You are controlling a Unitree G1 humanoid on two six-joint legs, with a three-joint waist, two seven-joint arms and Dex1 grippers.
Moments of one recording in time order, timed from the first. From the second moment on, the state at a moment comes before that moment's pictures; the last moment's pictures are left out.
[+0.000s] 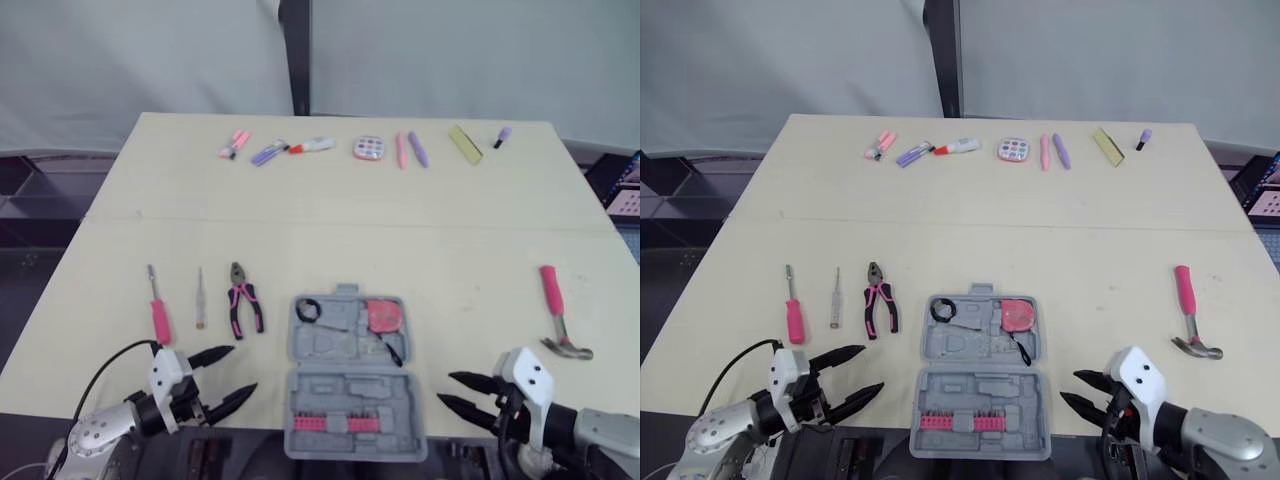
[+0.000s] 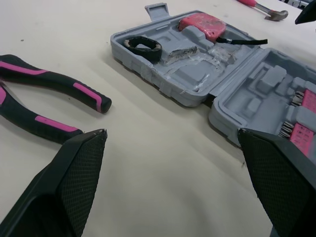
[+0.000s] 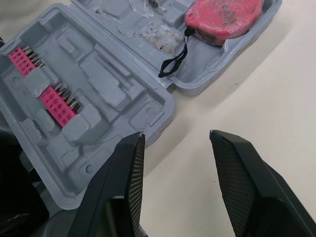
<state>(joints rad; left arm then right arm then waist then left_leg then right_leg) 0.32 0.53 0.14 -0.06 -0.41 -0.08 -0.95 0.54 -0.72 -0.29 -0.62 0.42 0.50 0.88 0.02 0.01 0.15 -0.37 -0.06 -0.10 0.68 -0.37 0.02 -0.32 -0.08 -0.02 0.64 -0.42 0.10</state>
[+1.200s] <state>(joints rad) 0.36 0.49 0.18 -0.34 -0.49 0.17 -0.75 0.56 -0.77 -0.34 -0.57 0.46 0.47 0.92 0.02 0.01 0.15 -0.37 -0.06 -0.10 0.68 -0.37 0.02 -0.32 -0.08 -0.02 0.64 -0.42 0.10</state>
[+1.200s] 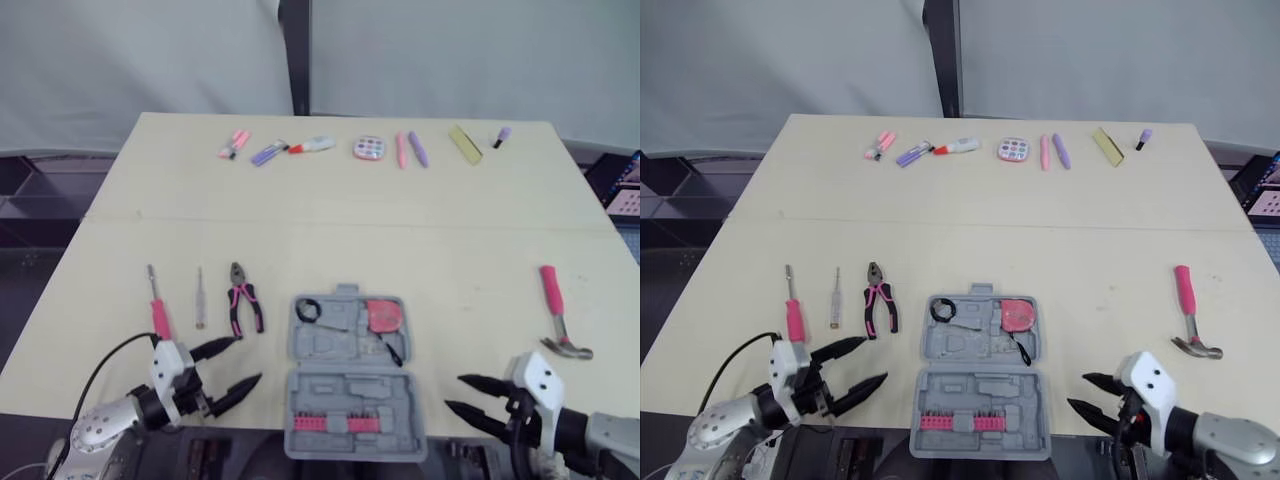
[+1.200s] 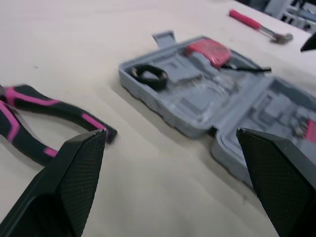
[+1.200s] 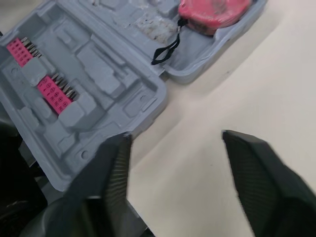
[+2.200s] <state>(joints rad) -0.17 0.13 0.19 -0.62 -0.41 1.11 0.30 0.53 -0.81 -0.40 -0.55 0.48 0.48 0.96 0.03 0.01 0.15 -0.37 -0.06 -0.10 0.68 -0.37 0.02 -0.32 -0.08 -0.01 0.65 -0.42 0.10</state>
